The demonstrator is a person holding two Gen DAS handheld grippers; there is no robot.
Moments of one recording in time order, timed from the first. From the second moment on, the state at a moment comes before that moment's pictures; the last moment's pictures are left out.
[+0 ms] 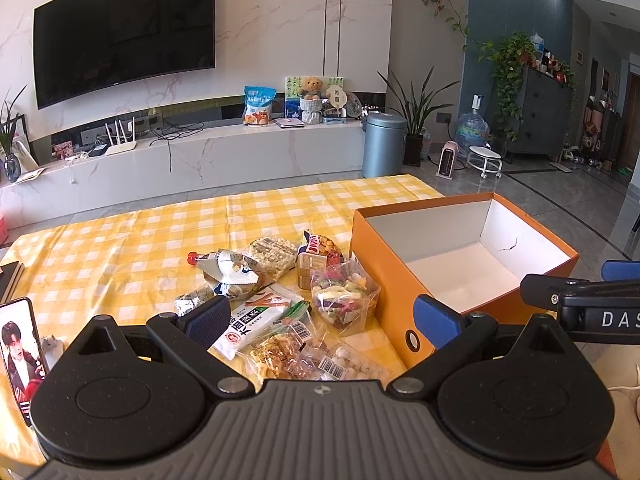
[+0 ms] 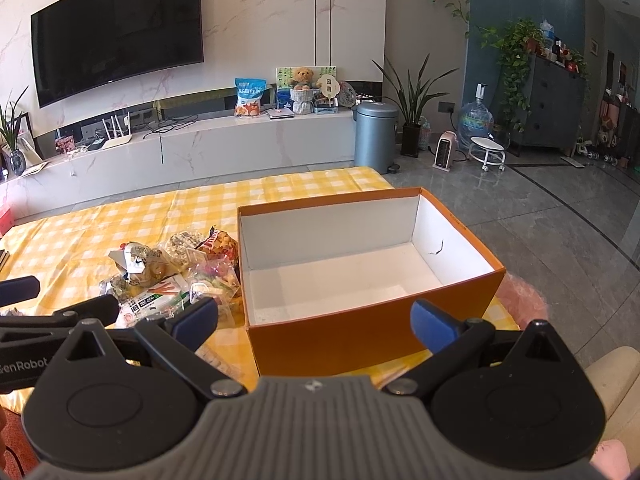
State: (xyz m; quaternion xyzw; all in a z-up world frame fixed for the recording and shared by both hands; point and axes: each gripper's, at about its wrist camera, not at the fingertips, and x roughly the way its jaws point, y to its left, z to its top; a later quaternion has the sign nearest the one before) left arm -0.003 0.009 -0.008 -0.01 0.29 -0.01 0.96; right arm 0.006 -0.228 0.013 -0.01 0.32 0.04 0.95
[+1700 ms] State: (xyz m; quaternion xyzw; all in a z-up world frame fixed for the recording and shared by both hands) left arm 0.018 0.065 -0.116 -0.06 0.40 -0.10 0.91; right arm 0.034 -0.162 -0.108 -0.07 0.36 0.30 0.88
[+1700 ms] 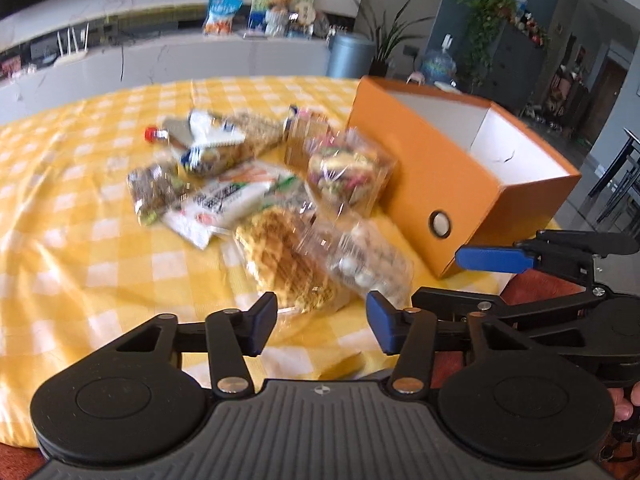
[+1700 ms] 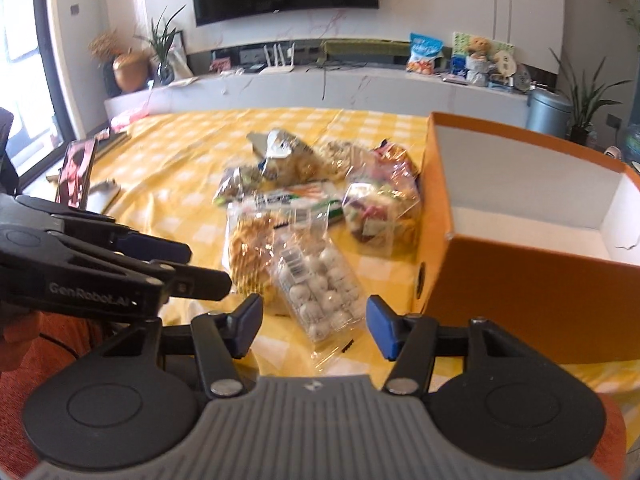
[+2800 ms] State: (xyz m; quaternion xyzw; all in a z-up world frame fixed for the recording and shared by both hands) left arm 0.052 0.087 -0.138 -0.09 0.45 -0.09 0.89; right arm 0.045 -0.091 -0.152 -0.25 0.32 0.27 0.87
